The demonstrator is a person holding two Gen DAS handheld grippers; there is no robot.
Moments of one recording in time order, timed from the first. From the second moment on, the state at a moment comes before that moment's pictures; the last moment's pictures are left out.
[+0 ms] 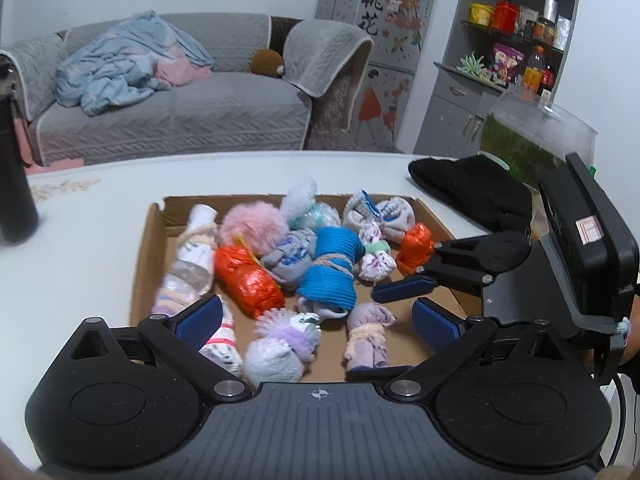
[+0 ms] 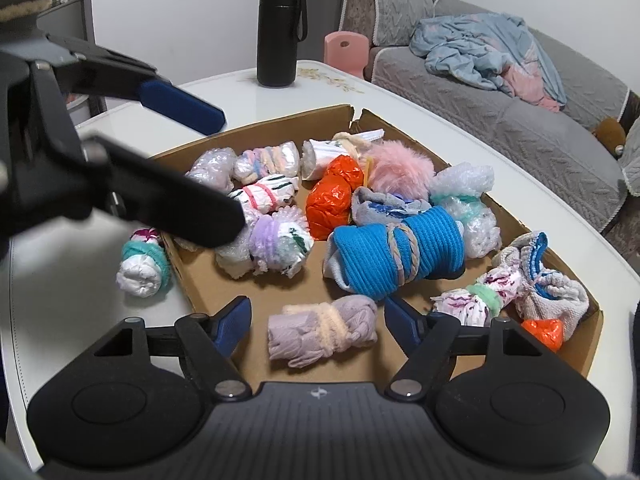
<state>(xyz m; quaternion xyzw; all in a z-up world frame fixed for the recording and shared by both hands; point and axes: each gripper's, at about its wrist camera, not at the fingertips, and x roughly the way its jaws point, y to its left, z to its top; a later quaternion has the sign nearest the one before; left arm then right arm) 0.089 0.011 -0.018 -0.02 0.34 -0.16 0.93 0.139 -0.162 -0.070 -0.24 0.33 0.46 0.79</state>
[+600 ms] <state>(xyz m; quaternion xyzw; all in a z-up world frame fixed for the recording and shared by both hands) 0.033 0.039 -0.020 0.01 0.32 -0.11 0.94 0.090 -0.192 -0.040 -0.21 0.29 0.44 0.83</state>
